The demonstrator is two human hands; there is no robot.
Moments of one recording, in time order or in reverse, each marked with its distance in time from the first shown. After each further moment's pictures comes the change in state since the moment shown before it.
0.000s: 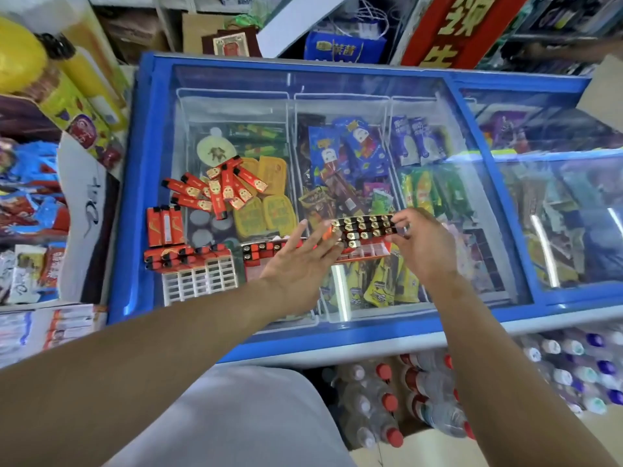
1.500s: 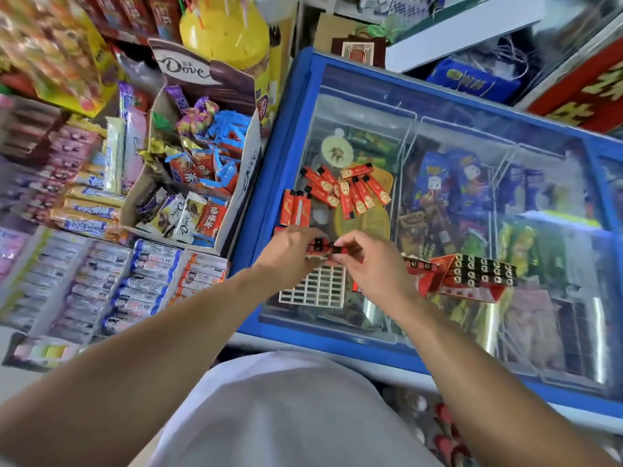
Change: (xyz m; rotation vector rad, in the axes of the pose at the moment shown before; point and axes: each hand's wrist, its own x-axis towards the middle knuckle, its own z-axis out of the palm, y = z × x) left_hand -0.139 -0.138 0.080 -0.859 0.421 -0.533; right_hand -0.043 -0.265 0.076 0.239 -0.382 -0.396
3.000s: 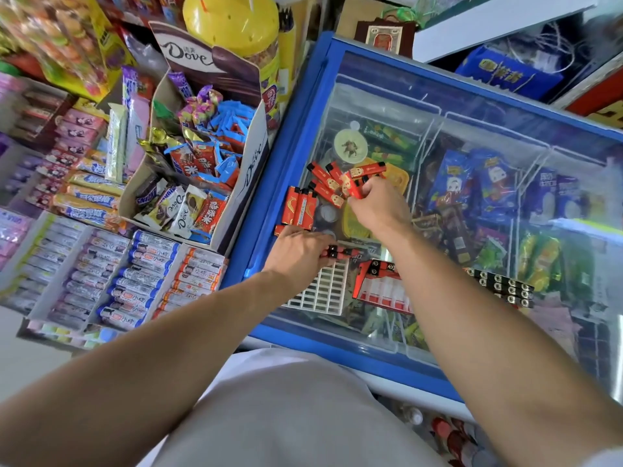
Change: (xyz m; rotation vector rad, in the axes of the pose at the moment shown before) left_hand 0.015 0.006 0.025 0.289 0.110 0.002; right_hand 0.134 0.031 -0.001 -0.146 0.014 0.329
